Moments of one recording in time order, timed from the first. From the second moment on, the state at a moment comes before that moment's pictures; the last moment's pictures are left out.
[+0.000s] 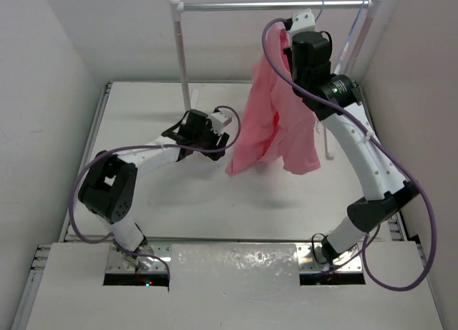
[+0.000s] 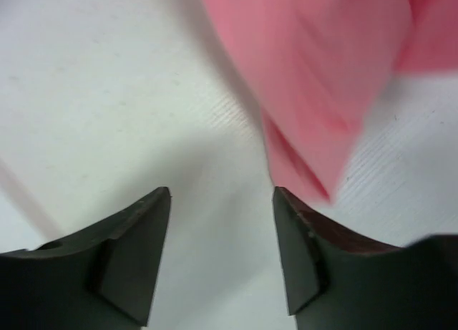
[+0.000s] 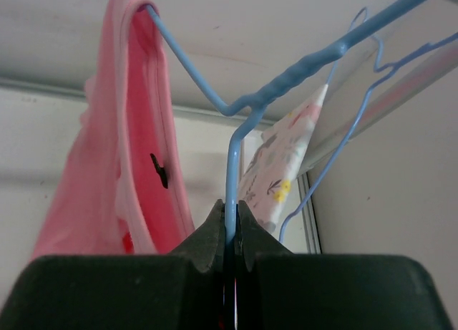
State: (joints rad) left arm -0.49 1.71 1.08 -0.14 0.23 0.11; right arm 0.49 1.60 1.93 -0.66 0.67 -0.19
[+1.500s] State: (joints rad) left arm -0.48 1.39 1.04 -0.22 0.04 0.26; right arm 0.55 1.51 1.77 -0.56 0.70 -0.25
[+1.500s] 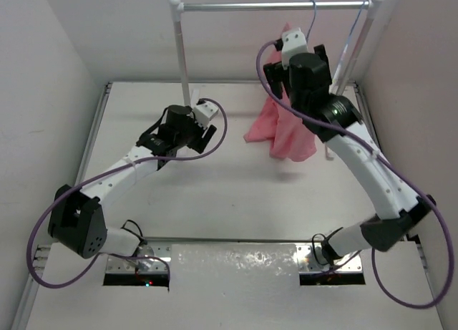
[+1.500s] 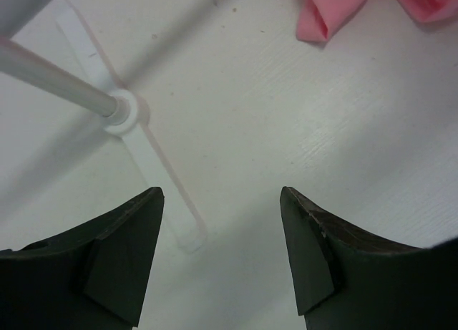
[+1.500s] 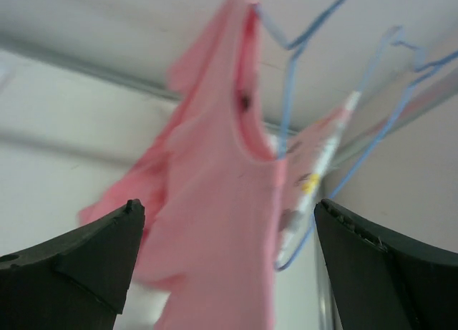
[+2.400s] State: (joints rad) left arm 0.04 1.30 0.80 -0.06 -0.14 0.00; right arm 0.58 1.08 0.27 0.21 0.26 -0.01
